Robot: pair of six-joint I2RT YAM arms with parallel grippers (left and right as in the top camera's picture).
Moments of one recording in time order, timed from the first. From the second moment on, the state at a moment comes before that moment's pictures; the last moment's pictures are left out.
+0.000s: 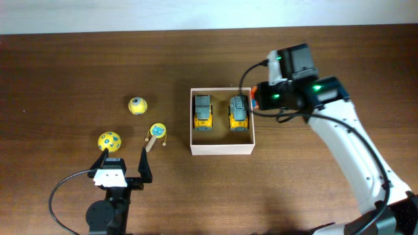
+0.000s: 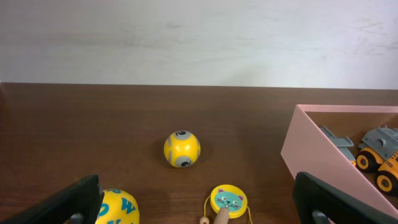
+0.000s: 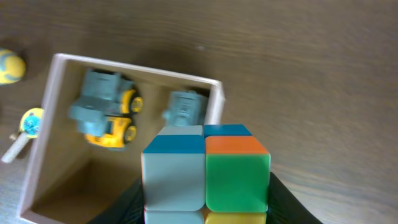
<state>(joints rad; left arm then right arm) 0.00 0.02 0.02 -0.08 0.03 -0.05 0.30 1.58 1.44 -0.86 -0.08 0.16</state>
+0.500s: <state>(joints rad) 0.00 0.02 0.02 -0.08 0.03 -0.05 0.46 1.74 1.44 -0.68 0.00 0.28</state>
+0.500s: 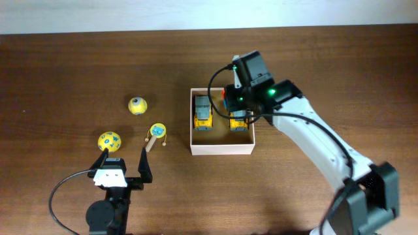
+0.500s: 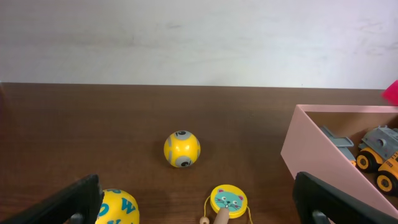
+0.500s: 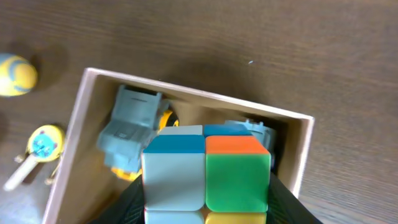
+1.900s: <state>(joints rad) 0.00 0.02 0.02 -0.08 0.03 -0.05 0.53 1.89 1.44 -0.59 0.04 0.44</state>
